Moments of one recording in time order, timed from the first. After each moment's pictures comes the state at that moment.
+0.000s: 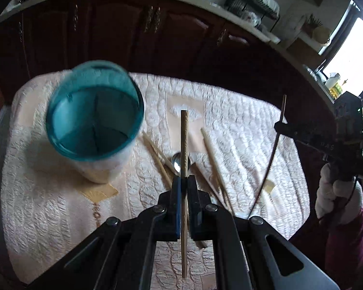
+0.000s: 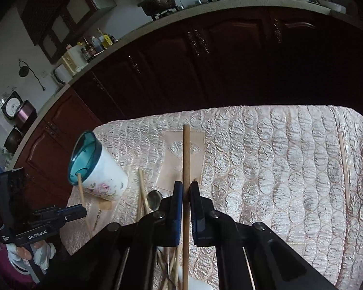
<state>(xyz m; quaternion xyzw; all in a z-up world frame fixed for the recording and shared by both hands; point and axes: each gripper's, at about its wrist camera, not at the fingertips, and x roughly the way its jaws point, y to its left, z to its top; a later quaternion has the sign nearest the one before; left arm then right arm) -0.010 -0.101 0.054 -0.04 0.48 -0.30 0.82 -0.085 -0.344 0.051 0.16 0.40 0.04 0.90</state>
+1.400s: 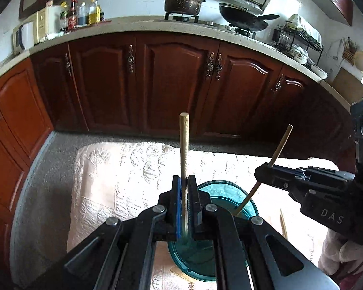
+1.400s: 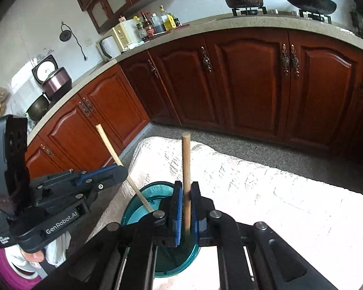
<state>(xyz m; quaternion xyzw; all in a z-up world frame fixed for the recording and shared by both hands) 0.114 -0.042 0.085 -0.02 0.41 -0.16 0.90 0.064 -0.170 0.063 0.09 0.40 0.16 0.90</state>
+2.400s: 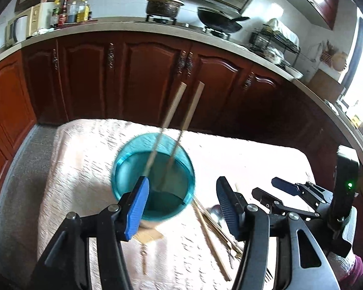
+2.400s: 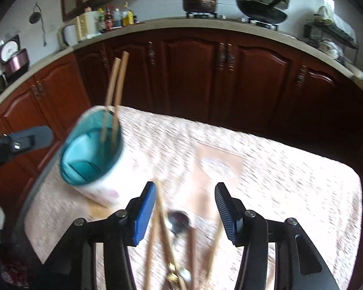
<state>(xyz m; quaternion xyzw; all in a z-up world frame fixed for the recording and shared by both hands) 0.018 -0.076 0.089 -0.04 0.40 -0.22 0.89 -0.077 -0.223 0.036 -0.01 0.41 -0.03 0.91</state>
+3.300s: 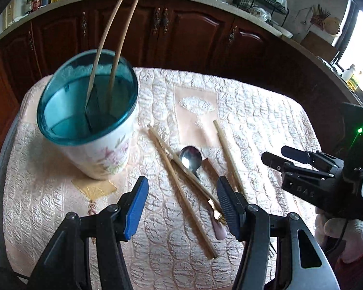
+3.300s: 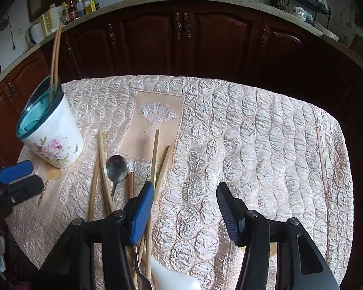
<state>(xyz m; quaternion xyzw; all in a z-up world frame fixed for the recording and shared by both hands) -0.024 -0.138 0.006 0.00 0.47 -0.25 0.85 -0.121 -0.290 -0.015 0.04 0.47 -0.08 0.88</state>
